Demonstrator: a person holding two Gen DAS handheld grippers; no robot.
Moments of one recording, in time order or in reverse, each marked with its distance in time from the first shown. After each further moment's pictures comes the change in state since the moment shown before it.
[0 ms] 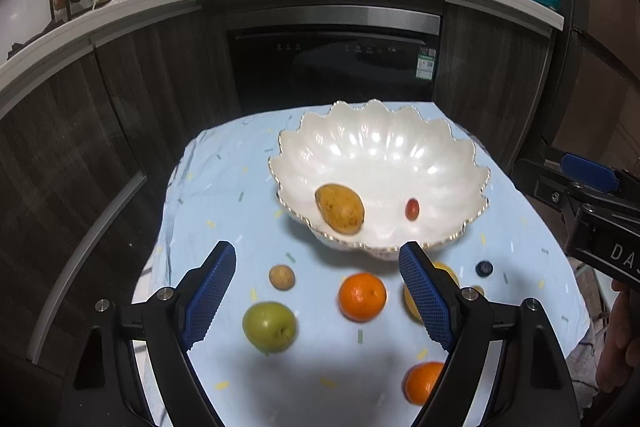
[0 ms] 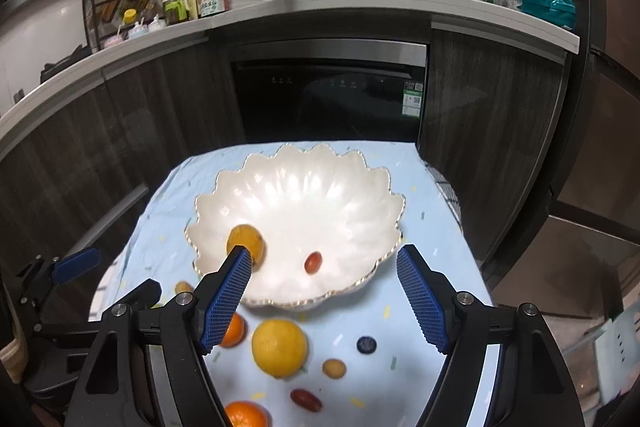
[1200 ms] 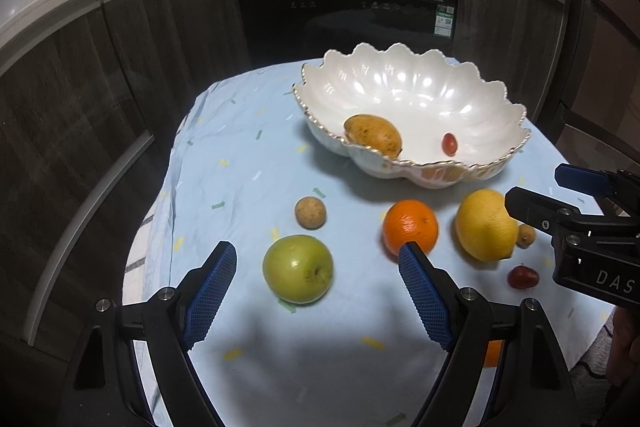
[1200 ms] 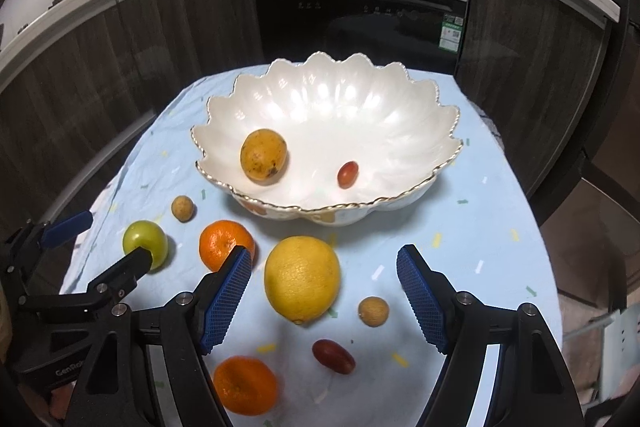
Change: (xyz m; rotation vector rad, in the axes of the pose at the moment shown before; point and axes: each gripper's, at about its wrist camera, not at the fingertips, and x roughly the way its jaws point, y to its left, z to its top) left arm 0.036 0.024 -0.057 0.001 0.084 0.038; right arm 0.055 0.026 -0.056 -0.076 0.190 0.046
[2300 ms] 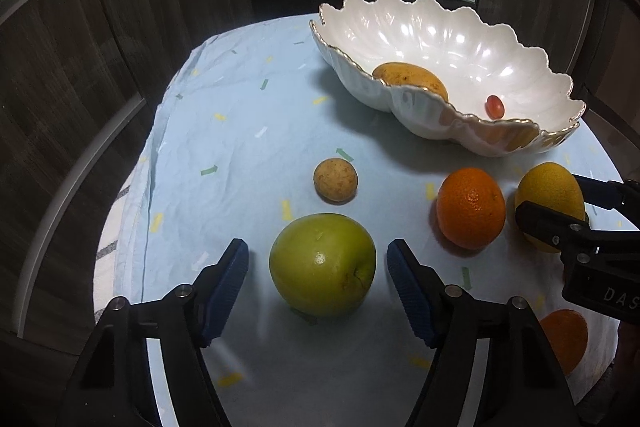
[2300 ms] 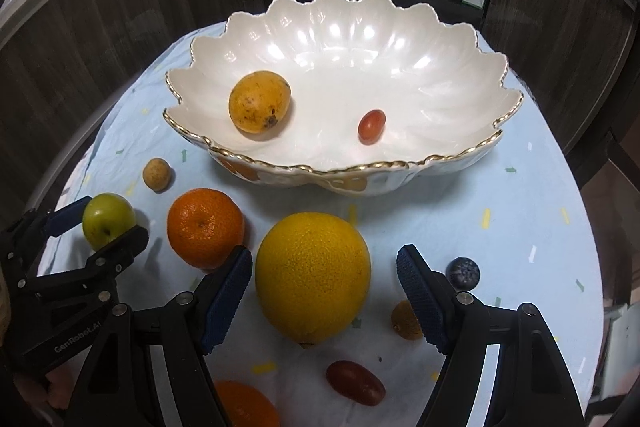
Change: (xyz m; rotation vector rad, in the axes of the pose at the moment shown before) left arm 0.058 0.015 -0.010 -0.022 0.121 0.002; right arm 0.060 0.006 -0.009 -0.002 0.138 0.015
